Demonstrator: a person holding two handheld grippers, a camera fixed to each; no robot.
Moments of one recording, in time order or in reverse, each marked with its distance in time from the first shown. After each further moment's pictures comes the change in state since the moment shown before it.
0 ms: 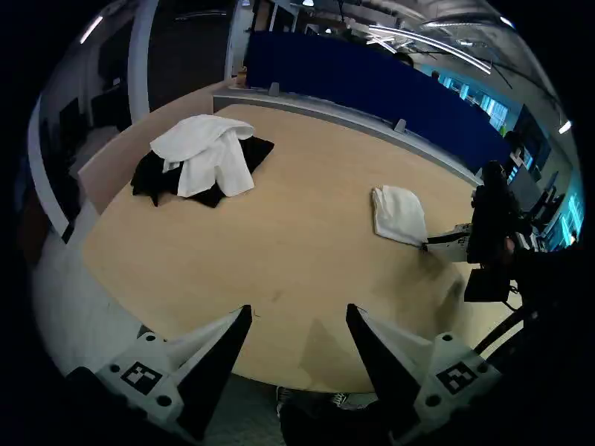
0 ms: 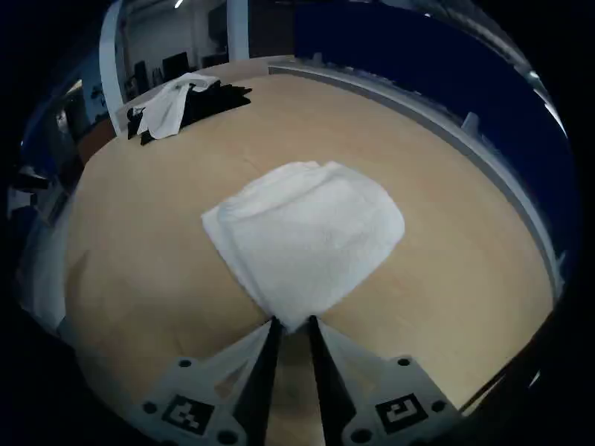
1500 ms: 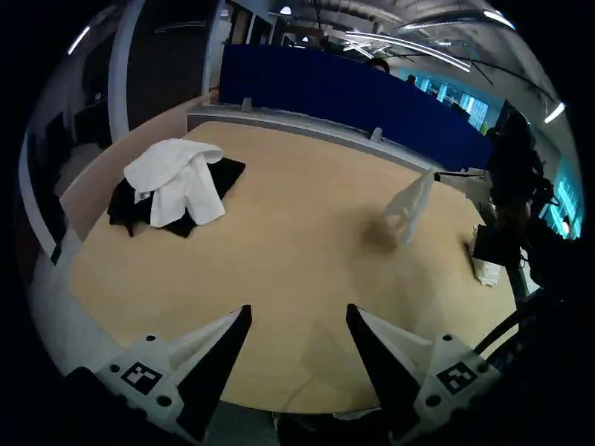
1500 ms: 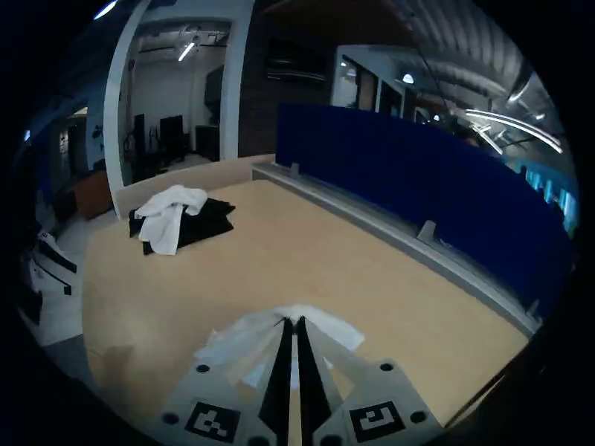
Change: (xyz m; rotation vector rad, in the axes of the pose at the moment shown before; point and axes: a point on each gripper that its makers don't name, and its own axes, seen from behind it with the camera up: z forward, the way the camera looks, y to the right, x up) left arm 0.046 0.027 0.018 -0.092 0.054 0.062; right arm 0.167 0.039 -0.116 -0.094 0.386 -0.023
